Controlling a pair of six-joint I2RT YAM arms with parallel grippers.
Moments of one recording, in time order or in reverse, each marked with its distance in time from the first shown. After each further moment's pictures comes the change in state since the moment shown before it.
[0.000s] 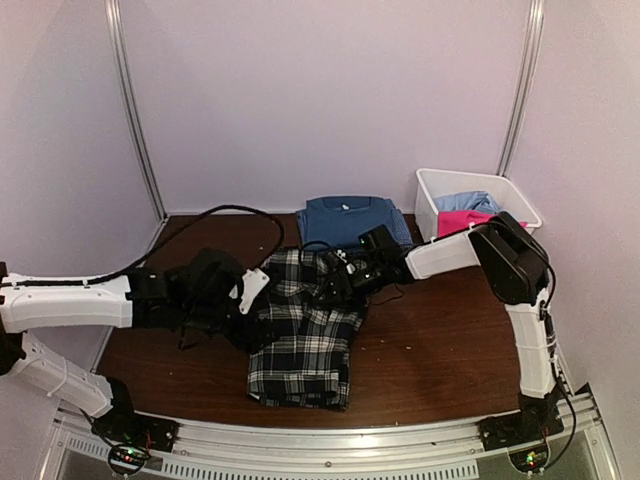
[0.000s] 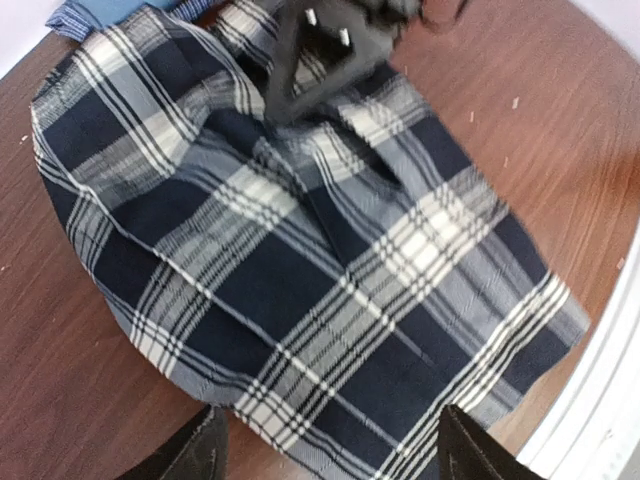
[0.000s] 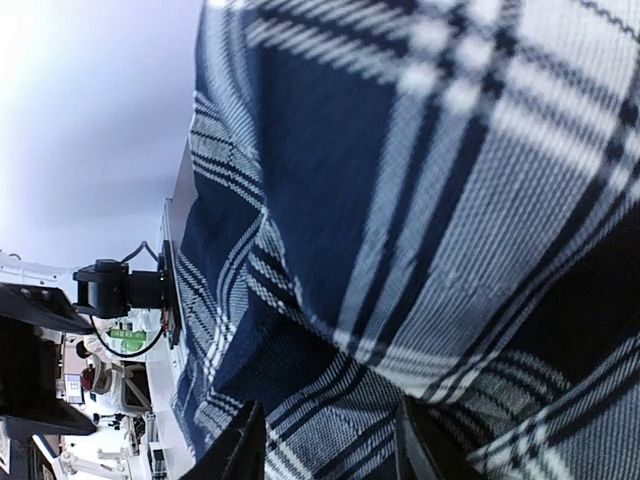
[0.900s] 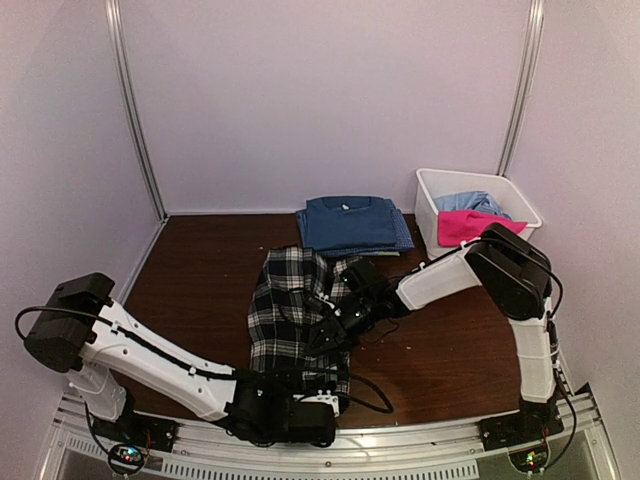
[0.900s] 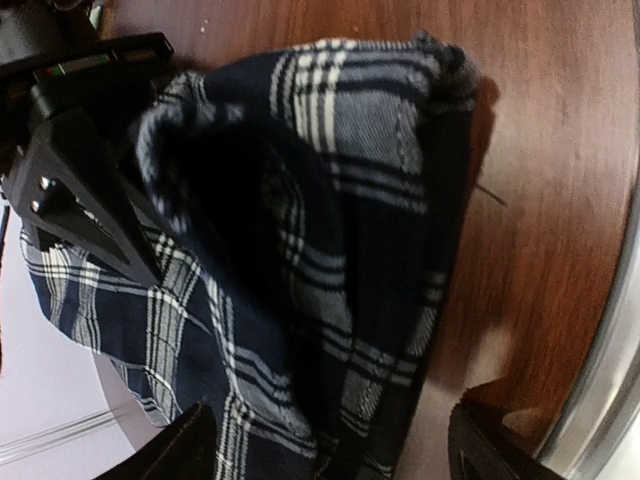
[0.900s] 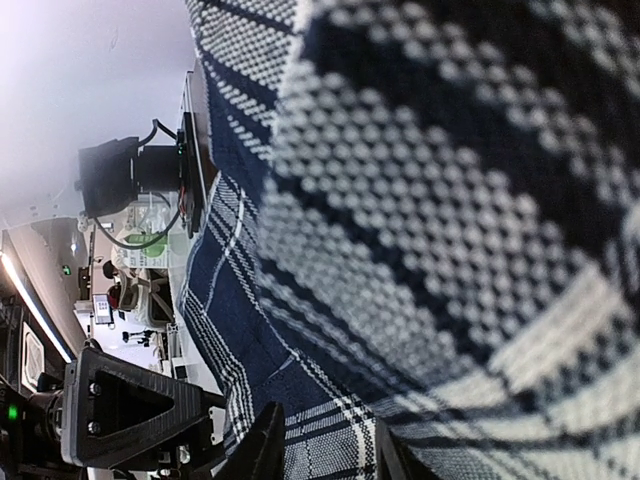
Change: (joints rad) left arm -0.647 0.518 0.144 -0.172 -0.621 0.206; right arm 0.189 -0.085 -0.192 -0.013 -0.081 0.026
